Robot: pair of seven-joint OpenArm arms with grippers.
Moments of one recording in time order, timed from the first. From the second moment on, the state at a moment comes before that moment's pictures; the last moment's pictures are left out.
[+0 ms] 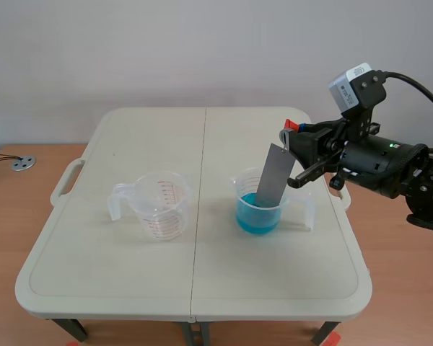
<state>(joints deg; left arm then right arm) 71.0 -32.4 -19.2 110.5 4.3 -25.5 -11.0 3.8 16.2 -1.2 75.7 6.1 42.0 6.4</state>
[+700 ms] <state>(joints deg) 71.0 -32.4 -19.2 110.5 4.3 -25.5 -11.0 3.7 16.6 -1.1 82.5 5.2 44.9 7.1</state>
